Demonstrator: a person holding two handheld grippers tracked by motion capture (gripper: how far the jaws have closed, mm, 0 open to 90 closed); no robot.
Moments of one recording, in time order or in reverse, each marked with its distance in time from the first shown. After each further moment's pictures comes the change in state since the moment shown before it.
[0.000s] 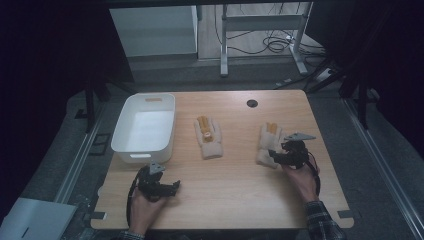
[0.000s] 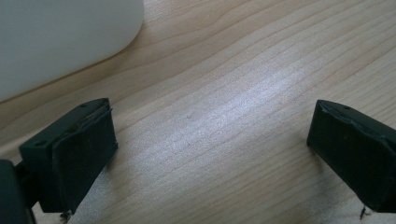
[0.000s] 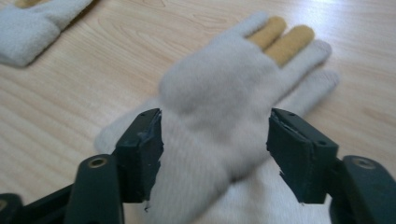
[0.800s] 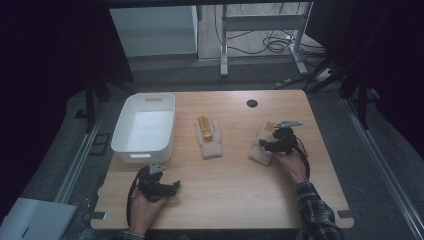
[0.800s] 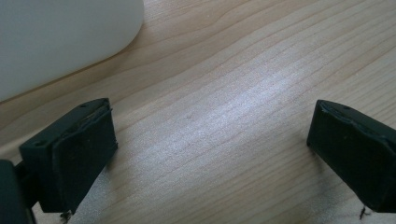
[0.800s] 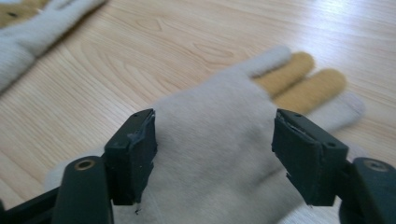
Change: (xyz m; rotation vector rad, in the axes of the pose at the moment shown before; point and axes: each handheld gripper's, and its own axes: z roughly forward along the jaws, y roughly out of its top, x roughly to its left) left arm 0.001 0.000 0.000 0.006 0.000 0.010; right arm -0.008 0.031 0.046 0.003 0.053 -0.034
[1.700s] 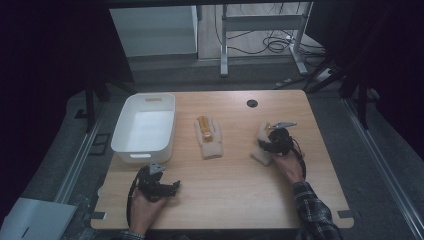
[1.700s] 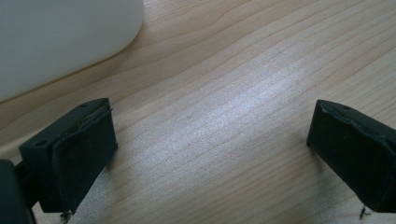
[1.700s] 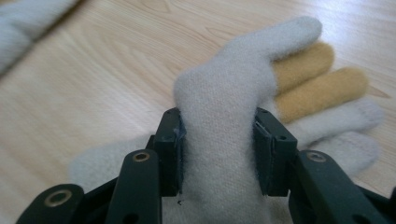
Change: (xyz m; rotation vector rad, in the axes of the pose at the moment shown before) left arm 0.000 0.000 0.000 0.000 0.000 0.000; right arm 0.010 0.000 0.006 0.065 -0.004 -0.017
